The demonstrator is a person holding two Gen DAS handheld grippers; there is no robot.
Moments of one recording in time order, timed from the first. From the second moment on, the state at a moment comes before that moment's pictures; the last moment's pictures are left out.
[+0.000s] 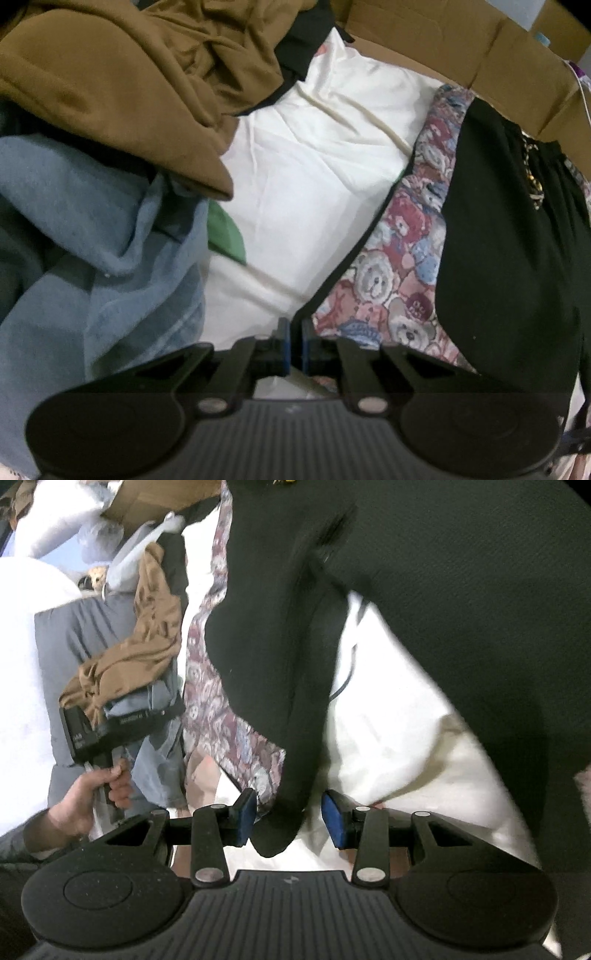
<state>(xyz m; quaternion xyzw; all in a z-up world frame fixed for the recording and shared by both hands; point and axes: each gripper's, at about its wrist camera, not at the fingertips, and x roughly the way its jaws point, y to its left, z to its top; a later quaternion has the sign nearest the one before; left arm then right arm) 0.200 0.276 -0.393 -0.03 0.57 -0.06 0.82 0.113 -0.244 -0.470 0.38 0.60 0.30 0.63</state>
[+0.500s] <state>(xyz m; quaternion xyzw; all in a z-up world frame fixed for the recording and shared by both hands) 0.192 0.274 -0.368 -0.07 0.63 -0.11 0.76 0.122 -0.251 -0.425 0.31 0.60 0.38 0.63</state>
